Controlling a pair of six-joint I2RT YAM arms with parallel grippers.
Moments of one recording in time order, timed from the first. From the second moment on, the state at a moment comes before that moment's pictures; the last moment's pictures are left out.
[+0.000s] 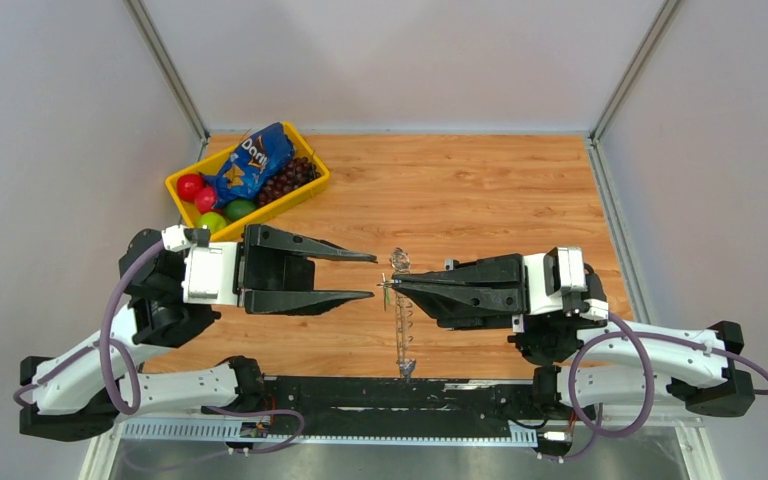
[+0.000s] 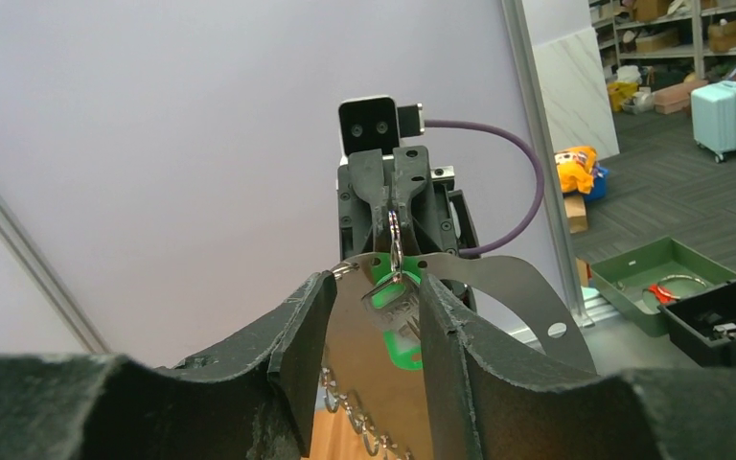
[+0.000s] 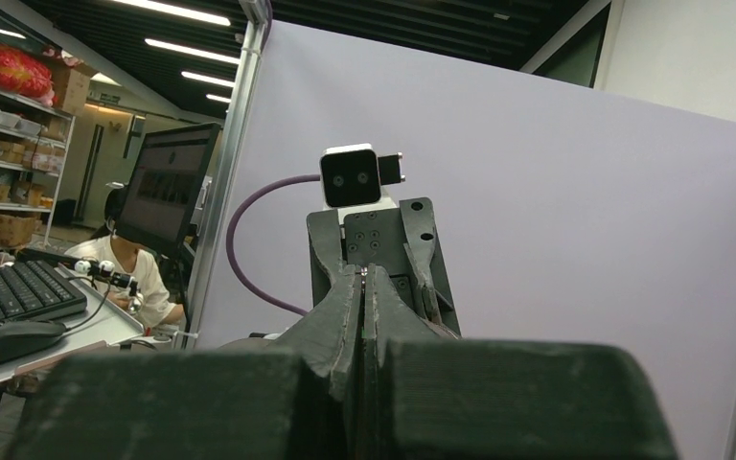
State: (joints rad) left arm -1.16 0.84 1.28 0.12 0.54 0.08; right arm 1.38 0.98 1.00 0.92 -0.27 0.00
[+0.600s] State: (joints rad) left arm -1.16 0.88 1.28 0.12 0.60 0.08; right arm 1.38 0.97 1.00 0.92 -0.26 0.00
